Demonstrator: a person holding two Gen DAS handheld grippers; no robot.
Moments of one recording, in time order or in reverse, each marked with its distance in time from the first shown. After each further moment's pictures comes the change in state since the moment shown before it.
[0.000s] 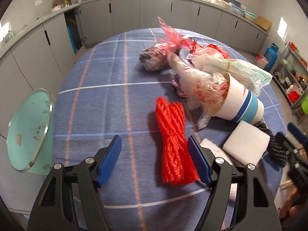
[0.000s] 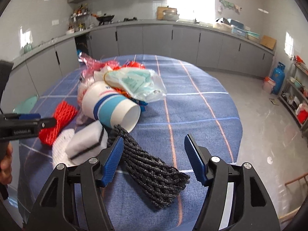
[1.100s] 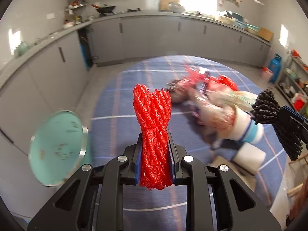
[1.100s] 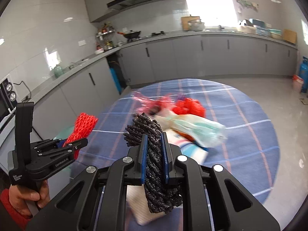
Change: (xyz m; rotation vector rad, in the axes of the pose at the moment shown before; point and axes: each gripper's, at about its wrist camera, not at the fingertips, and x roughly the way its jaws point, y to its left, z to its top) left arm -0.064 0.049 0.015 -0.005 -0.164 0.102; right arm -0.037 0.066 0.082 0.059 -0.099 0.295
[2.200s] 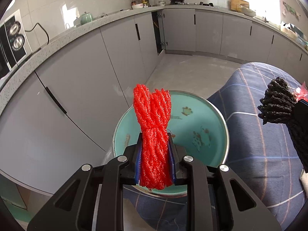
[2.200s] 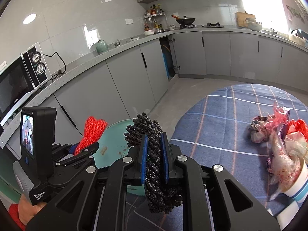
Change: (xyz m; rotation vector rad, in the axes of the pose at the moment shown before) left arm 0.011 0.202 -0.031 -0.229 0.076 0.372; right arm 0.127 0.211 0.011 -0.163 0.099 0.256
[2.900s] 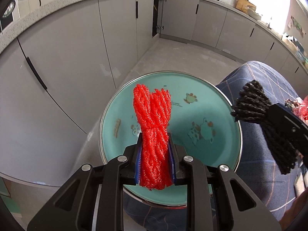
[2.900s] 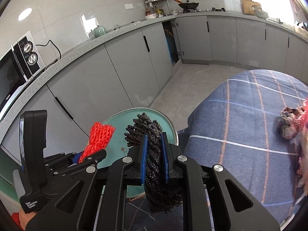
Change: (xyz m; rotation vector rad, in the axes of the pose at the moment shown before) left arm 0.060 0.030 -0.007 -0.109 0.131 -0.145; right arm 0.078 0.019 -0.006 0.019 0.106 0.016
